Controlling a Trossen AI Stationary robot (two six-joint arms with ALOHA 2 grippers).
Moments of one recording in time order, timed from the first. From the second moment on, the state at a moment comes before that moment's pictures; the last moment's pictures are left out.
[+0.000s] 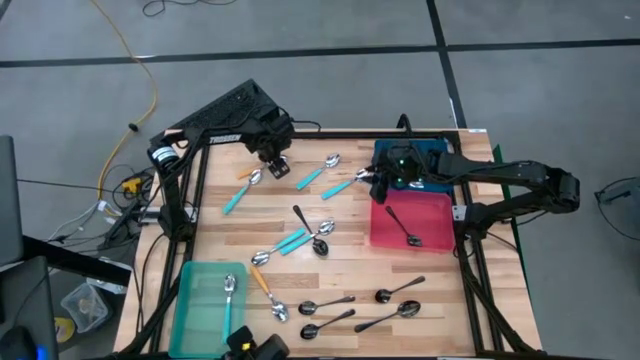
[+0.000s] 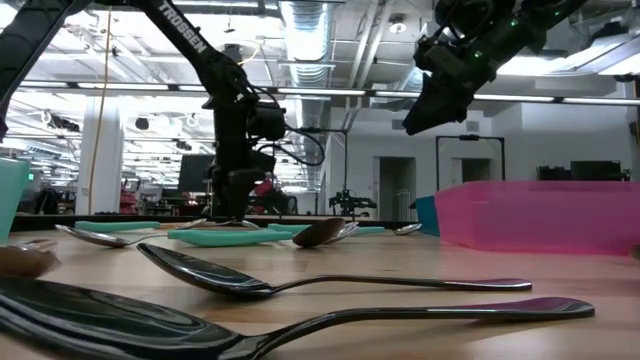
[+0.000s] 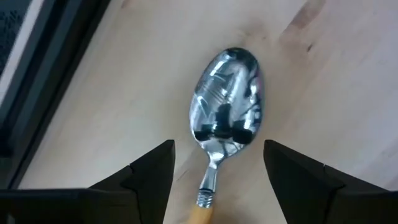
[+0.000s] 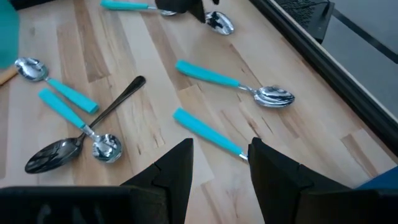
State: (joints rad) left arm 0.70 1.90 1.27 -0.76 -0.14 0.08; right arm -0.34 1.20 0.83 -0.28 0.03 0.10
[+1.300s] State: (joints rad) left arm 0.68 1.90 1.24 -0.80 -0.02 -0.38; right arm -0.33 1.20 0.83 -0.28 0.03 0.09
